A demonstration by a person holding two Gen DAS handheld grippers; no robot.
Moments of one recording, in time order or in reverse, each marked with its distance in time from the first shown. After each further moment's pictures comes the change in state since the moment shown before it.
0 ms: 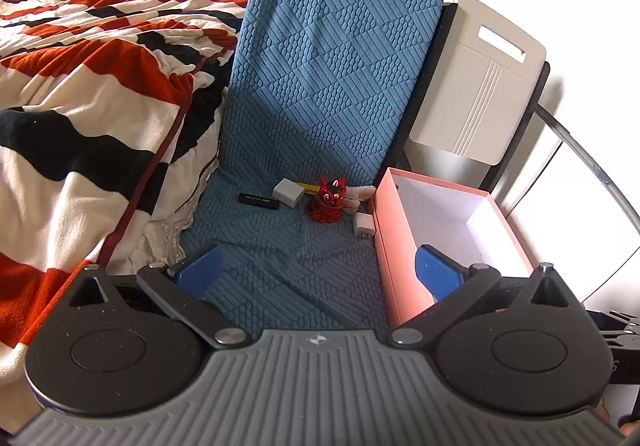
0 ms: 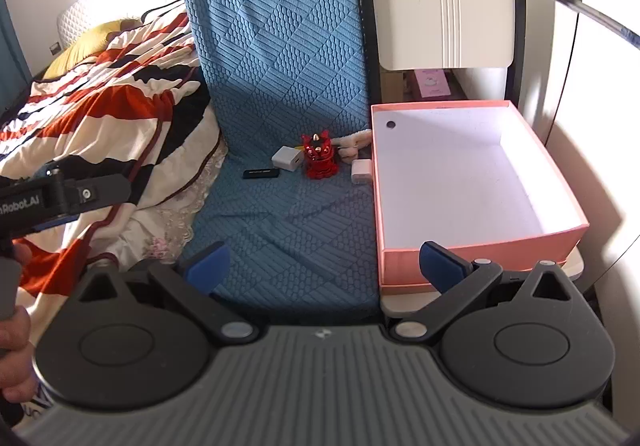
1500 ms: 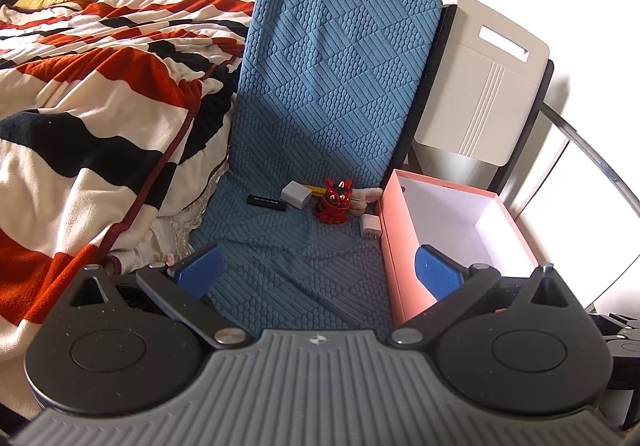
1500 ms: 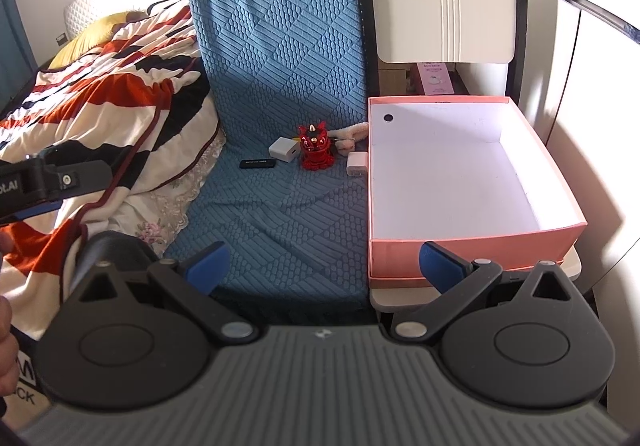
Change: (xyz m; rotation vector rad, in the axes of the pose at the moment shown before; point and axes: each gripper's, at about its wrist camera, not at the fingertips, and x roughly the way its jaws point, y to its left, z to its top) left arm -0.011 -0.023 -0.016 0.008 -0.031 0.049; right arm 0.003 -0.019 -0.012 -0.033 0.005 0.010
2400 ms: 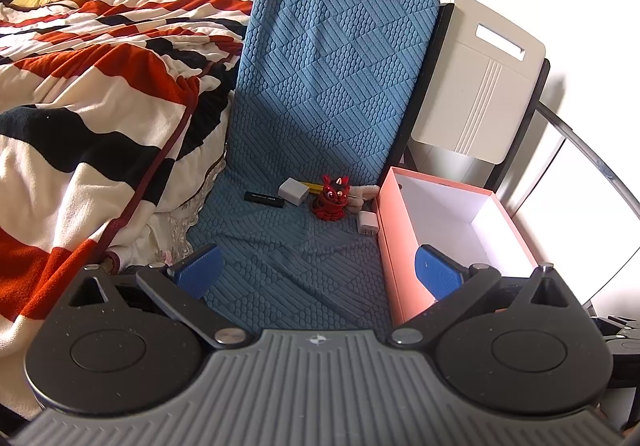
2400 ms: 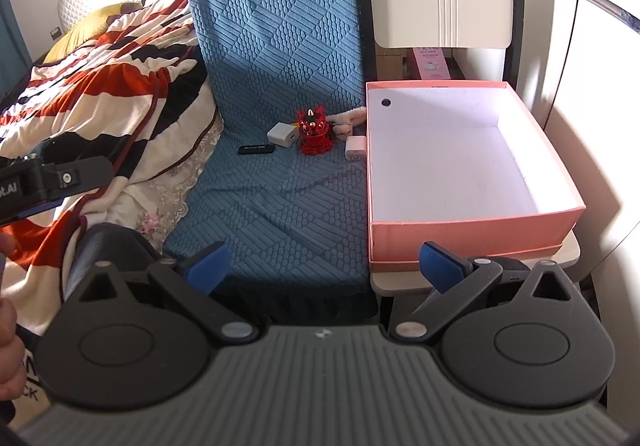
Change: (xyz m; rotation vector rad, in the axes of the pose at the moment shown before) left arm 0.000 0.006 -0.006 -0.002 0.002 -0.017; right arm 0.000 0.006 -0.003 0.014 0.039 -0.016
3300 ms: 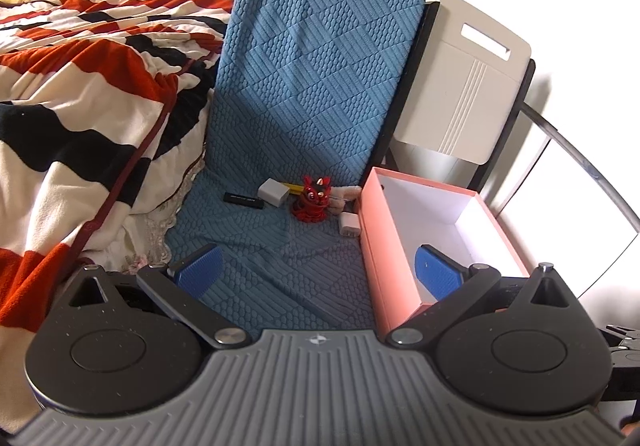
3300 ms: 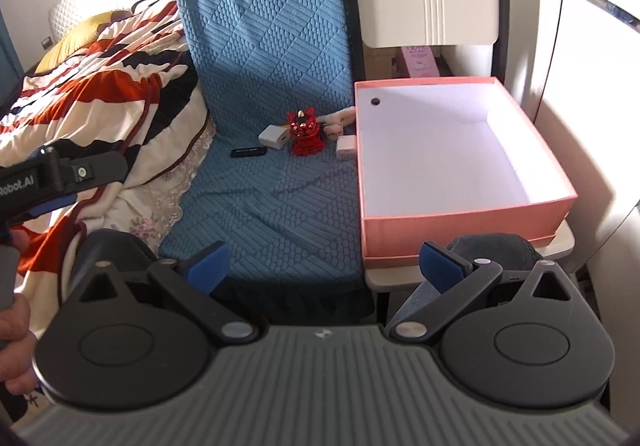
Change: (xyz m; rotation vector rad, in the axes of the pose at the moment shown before) left arm 0.017 0.003 0.000 0.002 -0.003 -0.072; right arm -0.007 -0.002 -0.009 0.027 -0.018 -0.027
